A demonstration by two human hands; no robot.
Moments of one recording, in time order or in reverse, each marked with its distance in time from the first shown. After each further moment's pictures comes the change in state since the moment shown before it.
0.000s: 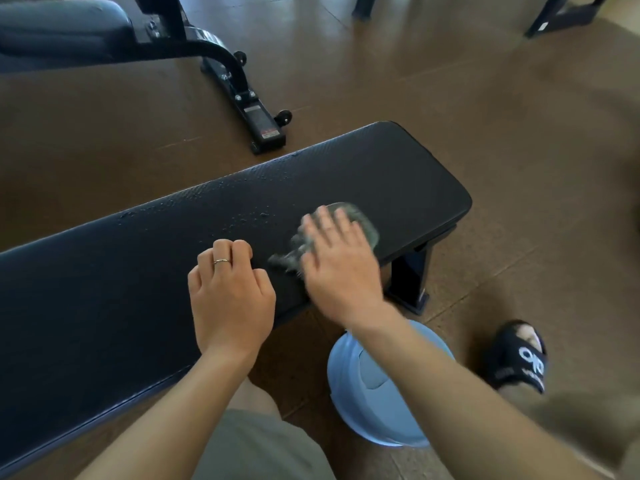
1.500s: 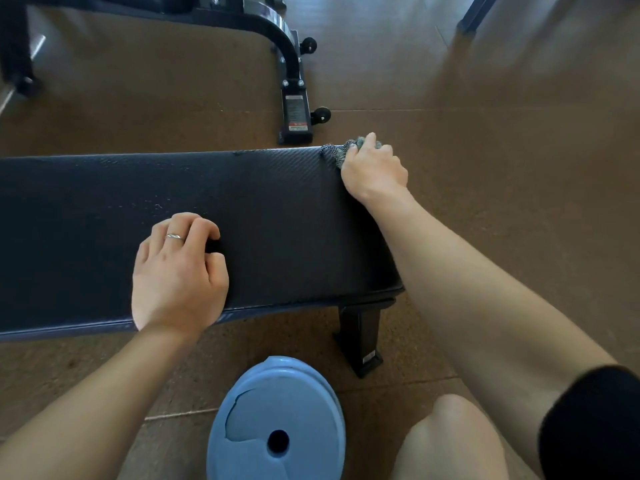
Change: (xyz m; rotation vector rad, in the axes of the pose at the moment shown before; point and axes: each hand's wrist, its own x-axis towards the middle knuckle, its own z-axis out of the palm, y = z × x) left_hand 0.029 0.148 0.058 0.070 0.159 -0.255; right_hand 0.237 0.196 -0.057 0.111 -0.175 0.134
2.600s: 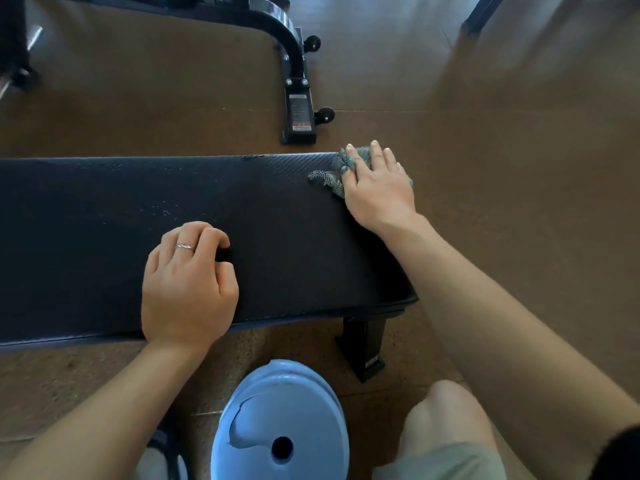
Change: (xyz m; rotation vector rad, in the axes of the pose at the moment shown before) left_hand 0.002 -0.008 0.008 -0.031 0.121 0.088; right_hand -0.019 0.007 0.008 -0.149 -0.047 -0.267
